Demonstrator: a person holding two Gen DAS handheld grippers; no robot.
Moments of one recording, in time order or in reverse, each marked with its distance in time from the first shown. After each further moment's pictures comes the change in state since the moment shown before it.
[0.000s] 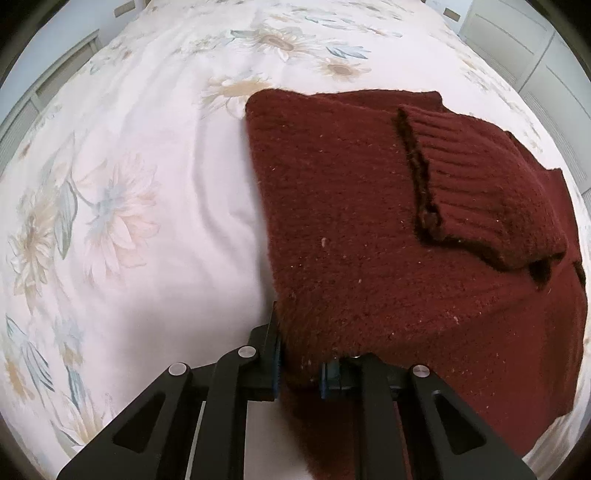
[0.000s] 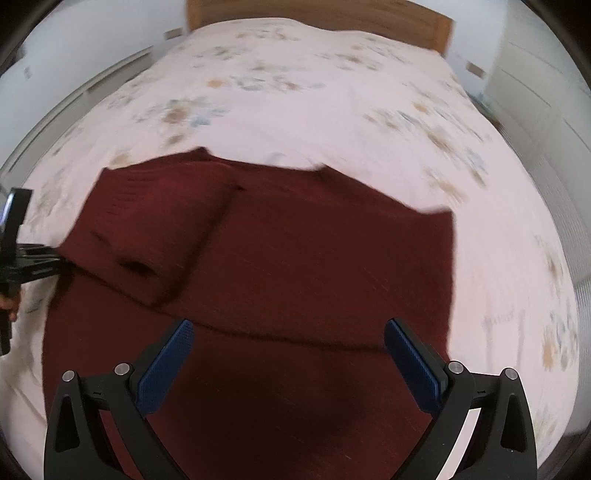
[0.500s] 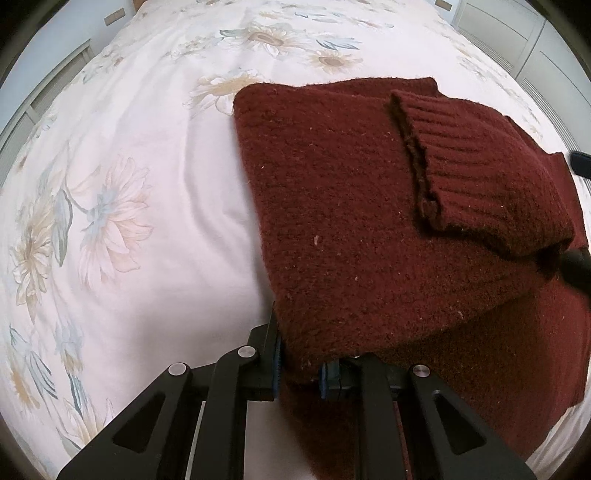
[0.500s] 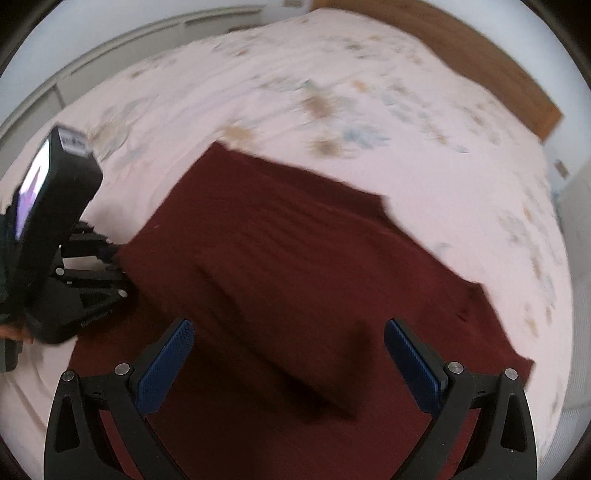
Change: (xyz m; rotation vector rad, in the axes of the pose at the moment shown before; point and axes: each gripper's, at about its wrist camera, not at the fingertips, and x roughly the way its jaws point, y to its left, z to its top) left arm 0.009 -0.030 -0.007 0.053 0.008 0.028; right arm 0.063 0.170 0.067 -0.385 0.050 0.084
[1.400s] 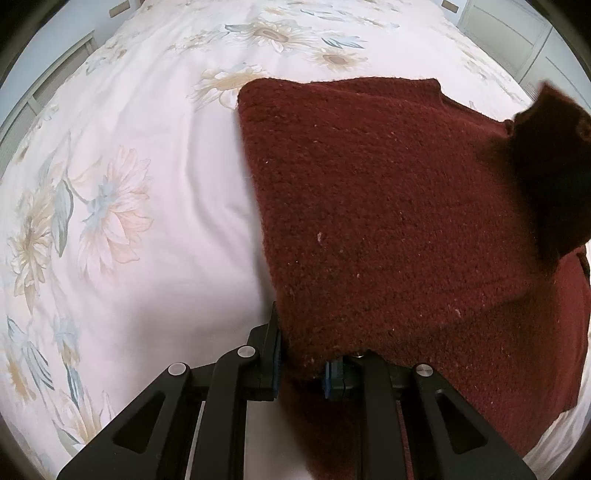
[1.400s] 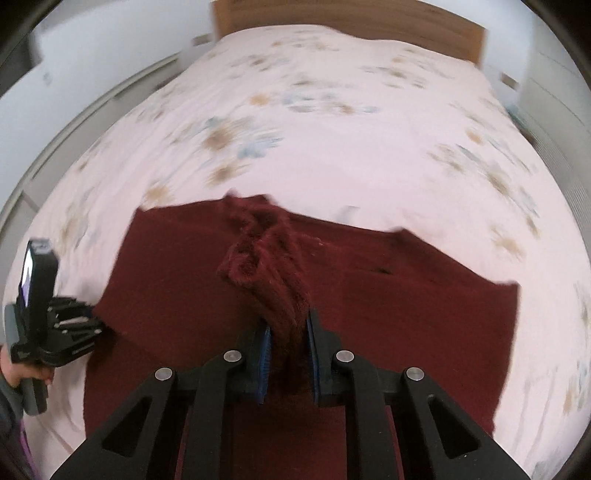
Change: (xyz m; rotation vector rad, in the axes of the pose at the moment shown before) left arm -0.012 0.018 0.009 -0.023 0.017 -0.006; right arm -0.049 -0.124 -0.052 0.400 -0.100 0.020
